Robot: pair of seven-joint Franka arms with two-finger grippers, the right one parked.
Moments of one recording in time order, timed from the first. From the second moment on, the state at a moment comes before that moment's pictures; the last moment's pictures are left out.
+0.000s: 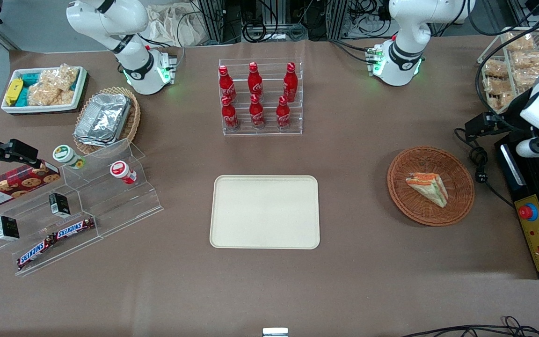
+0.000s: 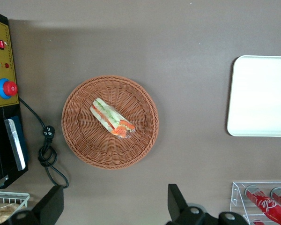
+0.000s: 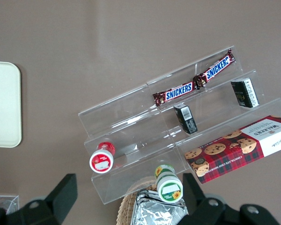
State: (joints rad) arm -0.10 0.03 0.03 -1.53 -0.02 1.57 -0.08
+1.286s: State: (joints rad) arm -0.04 0.24 0.05 -1.99 -0.02 2.09 -0.62
